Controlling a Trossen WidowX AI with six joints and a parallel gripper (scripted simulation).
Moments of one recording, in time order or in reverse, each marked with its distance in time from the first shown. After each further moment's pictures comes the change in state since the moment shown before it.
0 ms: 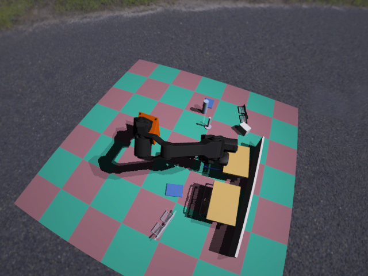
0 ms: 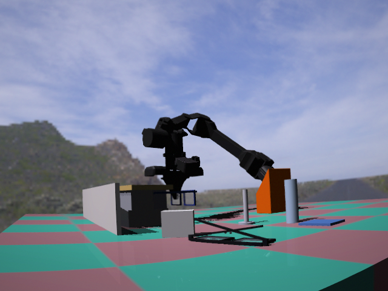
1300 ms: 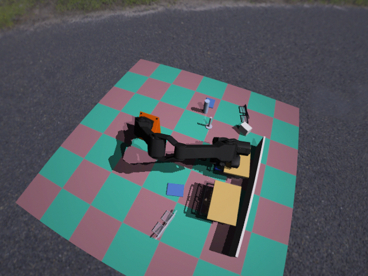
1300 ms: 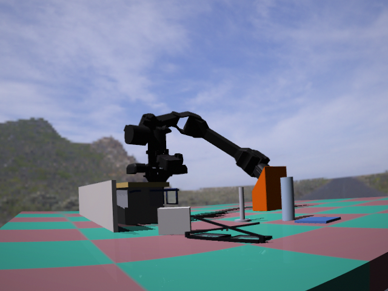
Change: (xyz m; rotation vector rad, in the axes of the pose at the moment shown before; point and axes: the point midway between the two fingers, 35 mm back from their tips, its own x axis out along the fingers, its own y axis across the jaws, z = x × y) arm 0.001 -0.048 0.000 0.002 -0.002 -0.002
